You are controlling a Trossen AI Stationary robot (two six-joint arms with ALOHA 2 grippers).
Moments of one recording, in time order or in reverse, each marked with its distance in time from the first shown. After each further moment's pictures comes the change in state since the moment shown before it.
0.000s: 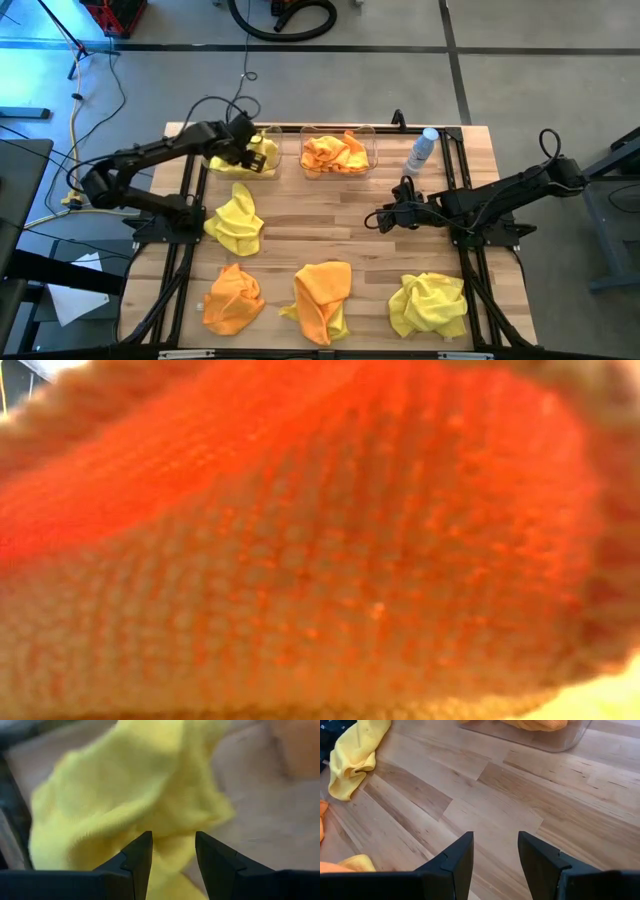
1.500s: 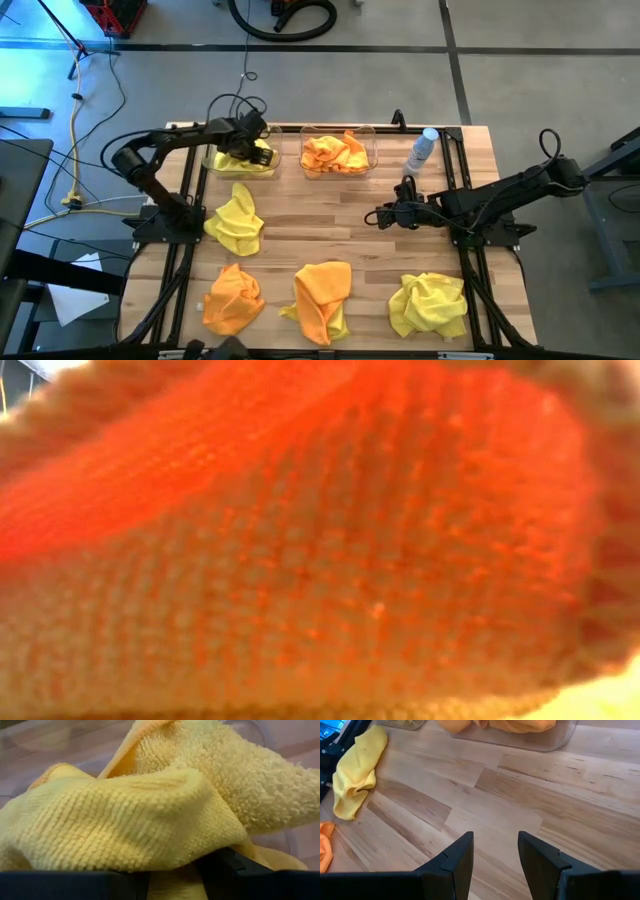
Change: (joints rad) left arm 0.138 0.307 -0.019 0.242 0.027 0.070; right arm 0.000 0.000 0.000 0.000 0.028 0.108
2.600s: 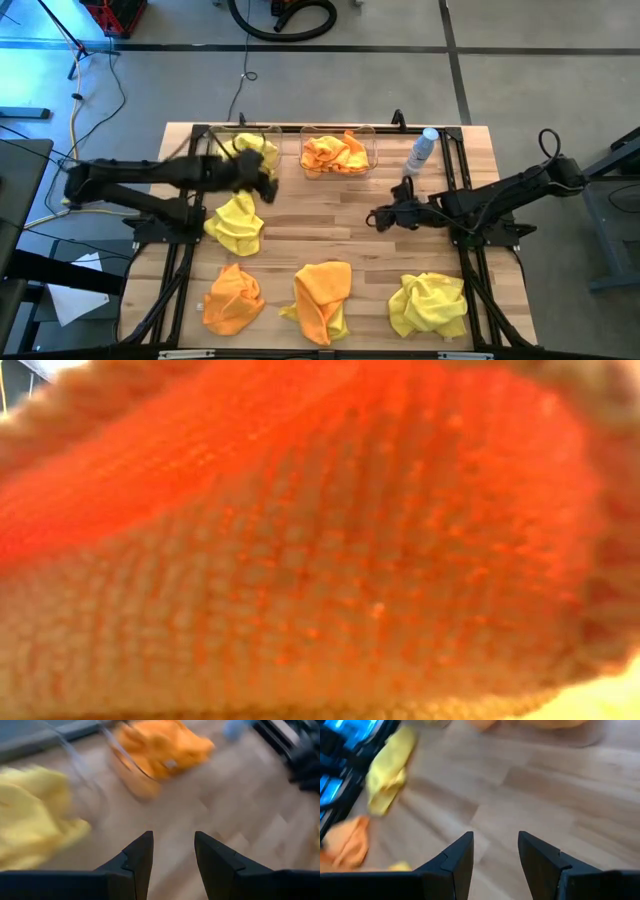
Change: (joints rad) left arm -0.722 -0.506 -0.001 0.014 -0.206 -0.321; right arm 0.015 0.000 0.000 0.104 -0.048 -0.027
